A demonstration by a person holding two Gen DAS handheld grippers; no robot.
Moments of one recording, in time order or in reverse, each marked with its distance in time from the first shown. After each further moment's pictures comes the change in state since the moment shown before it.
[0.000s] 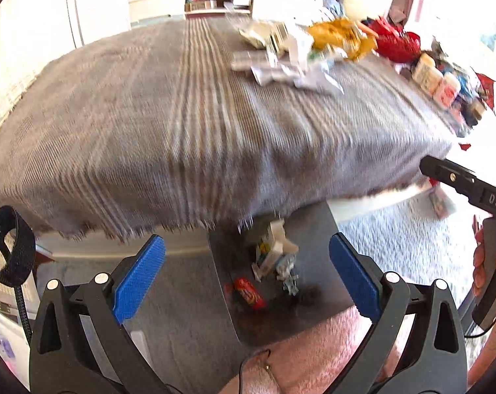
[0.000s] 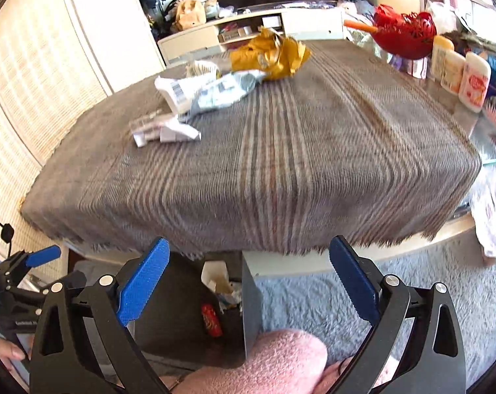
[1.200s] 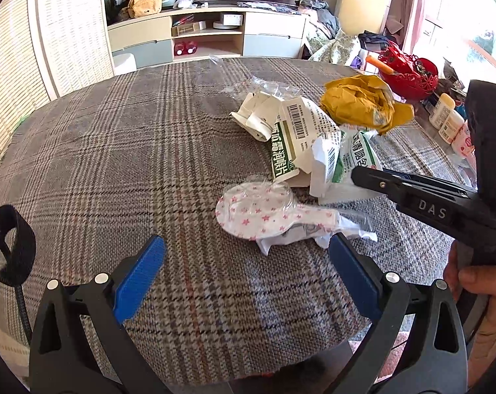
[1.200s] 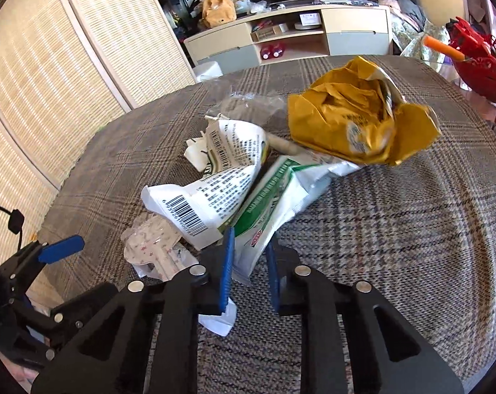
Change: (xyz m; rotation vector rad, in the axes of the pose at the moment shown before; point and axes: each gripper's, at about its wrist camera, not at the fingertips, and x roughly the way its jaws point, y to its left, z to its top) left arm 0.062 -0.004 0.152 0.054 -0.049 -0.015; right arm 0.108 0.025 0.138 -0.037 0.038 0.140
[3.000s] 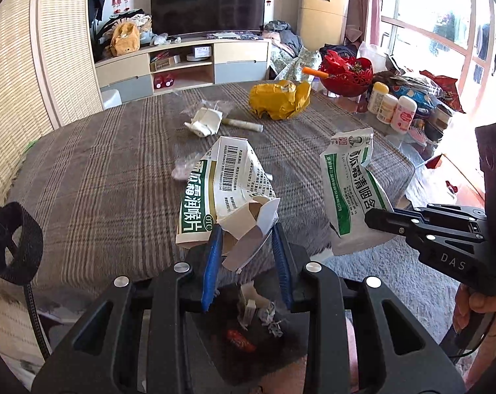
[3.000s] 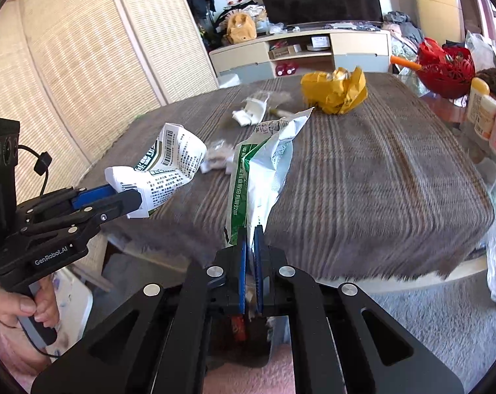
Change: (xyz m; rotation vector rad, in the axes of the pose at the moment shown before) left arm -0.125 -0.072 -0.099 0.106 -0.116 -0.038; right arm -0.148 0.008 -0.134 -0.067 -0.056 0.059
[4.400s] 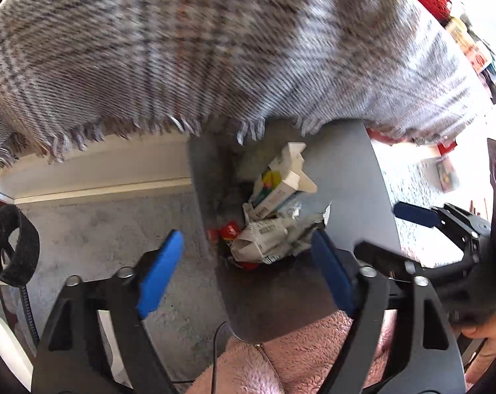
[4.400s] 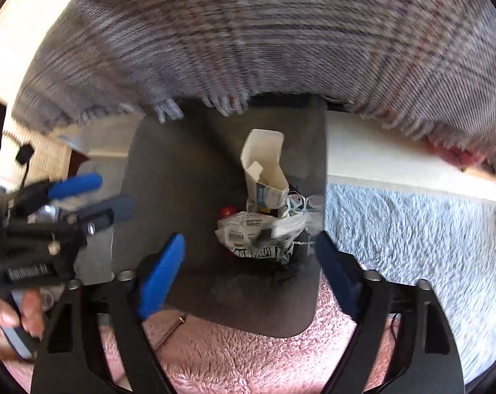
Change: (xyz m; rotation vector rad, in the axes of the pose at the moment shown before) left arm 0.140 0.074 -0.154 -0.242 0.425 -0.020; right arm 0.163 0.021 -0.116 0.005 0.468 -0.084
